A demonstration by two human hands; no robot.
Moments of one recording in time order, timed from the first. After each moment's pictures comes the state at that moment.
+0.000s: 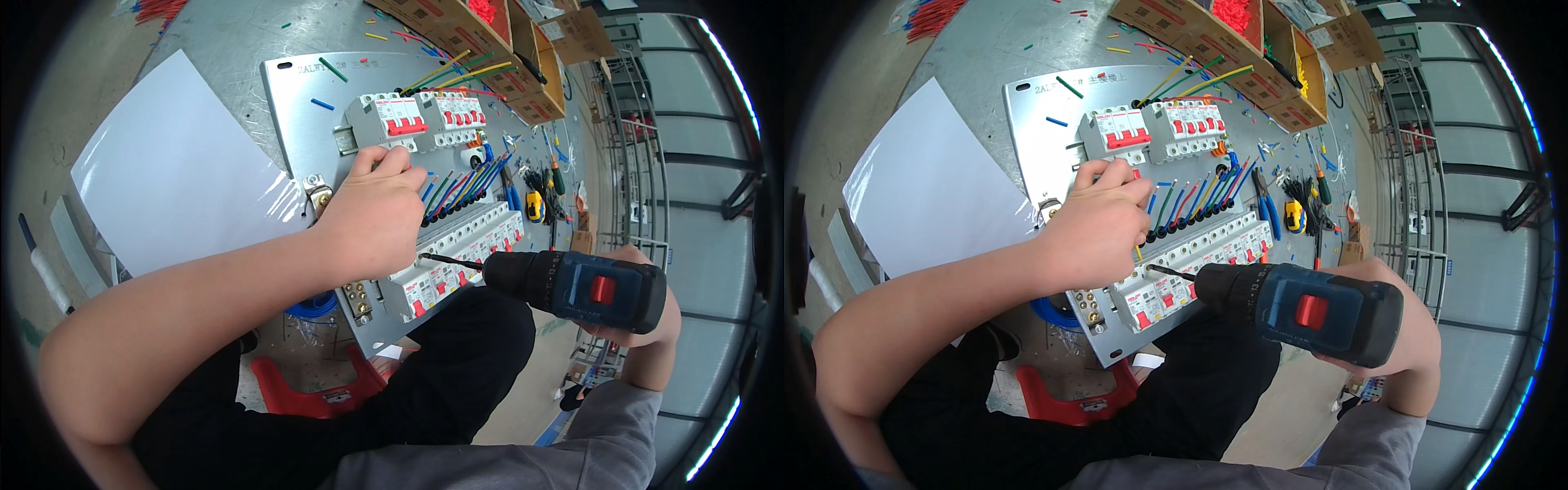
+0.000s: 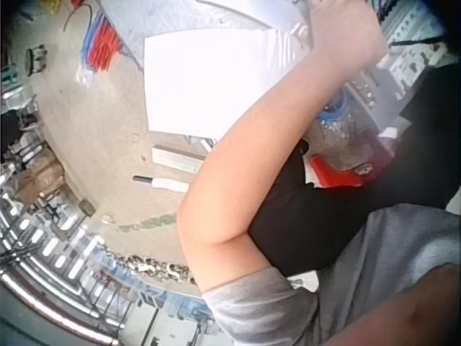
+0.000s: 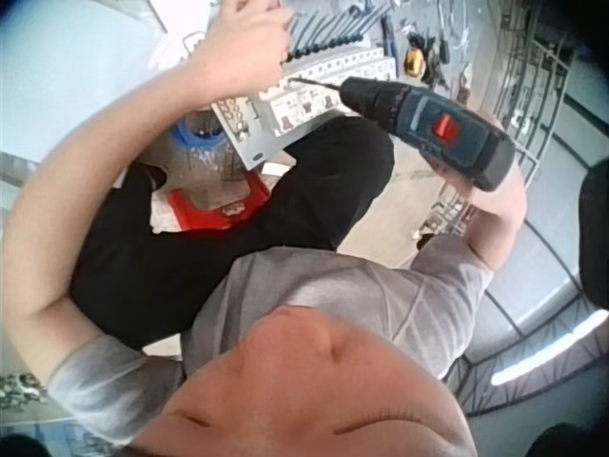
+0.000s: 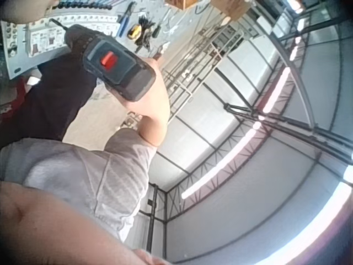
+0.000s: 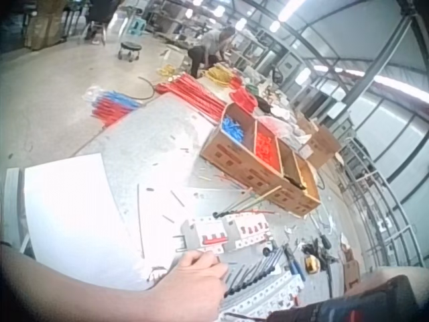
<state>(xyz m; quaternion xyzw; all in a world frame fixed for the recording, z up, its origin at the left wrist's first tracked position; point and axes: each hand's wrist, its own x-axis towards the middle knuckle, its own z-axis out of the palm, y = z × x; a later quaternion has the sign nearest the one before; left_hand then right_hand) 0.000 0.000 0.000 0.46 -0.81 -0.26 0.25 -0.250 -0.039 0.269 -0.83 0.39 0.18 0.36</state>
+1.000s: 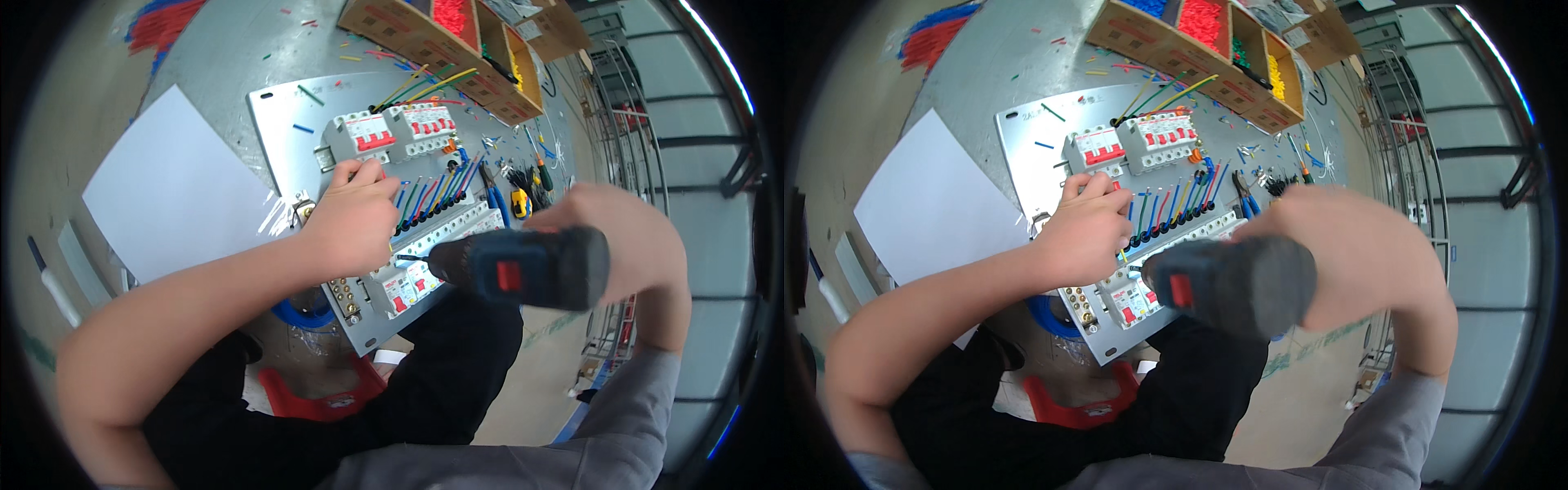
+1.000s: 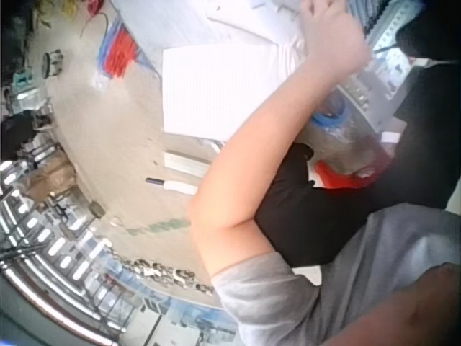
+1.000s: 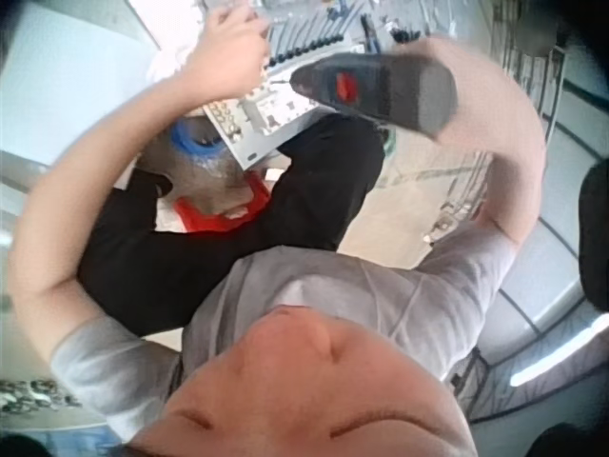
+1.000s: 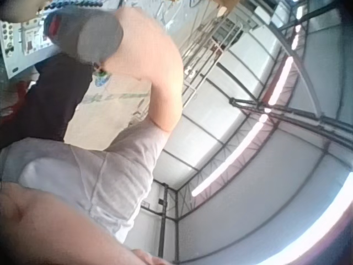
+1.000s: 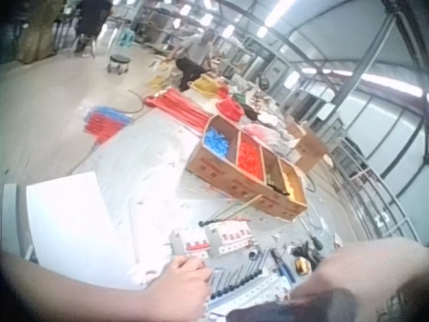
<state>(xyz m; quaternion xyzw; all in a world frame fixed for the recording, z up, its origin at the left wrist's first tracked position) -0.002 0.000 0.003 0.45 -0.82 -0.24 0.25 -0.192 -0.063 0.277 -0.88 0.31 0.29 0.21</state>
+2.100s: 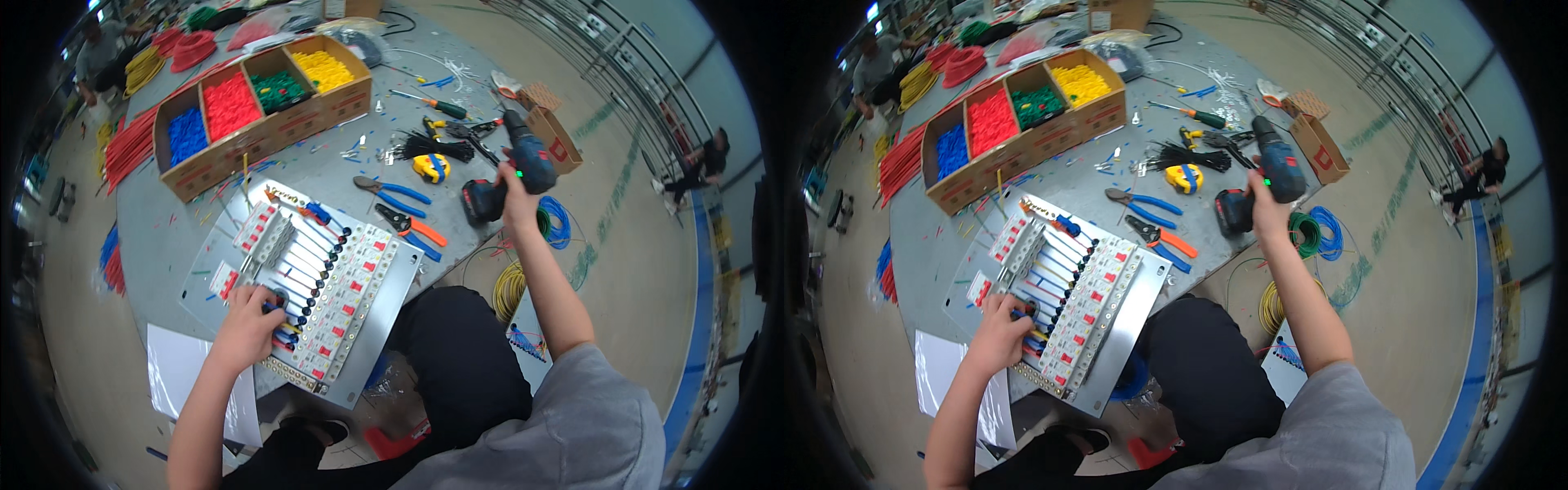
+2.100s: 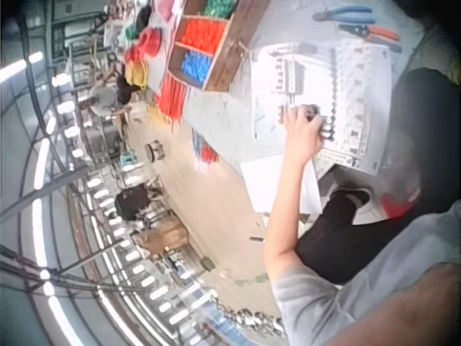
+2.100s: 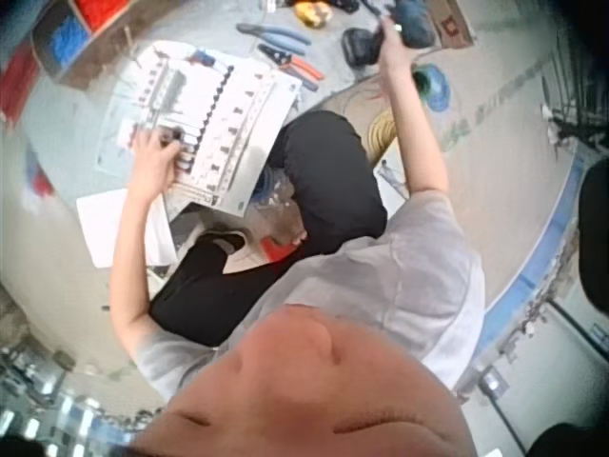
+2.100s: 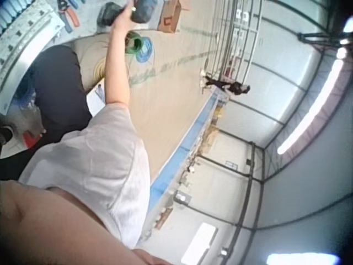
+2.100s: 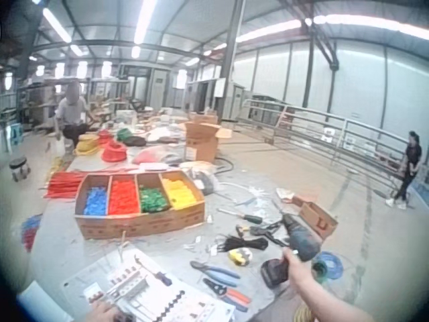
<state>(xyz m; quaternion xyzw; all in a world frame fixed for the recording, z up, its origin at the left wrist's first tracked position) 0.012 -0.036 0.022 0.31 -0.93 -0.12 0.14 -0.546 -0.048 0.032 -0.40 0.55 -0.70 0.20</state>
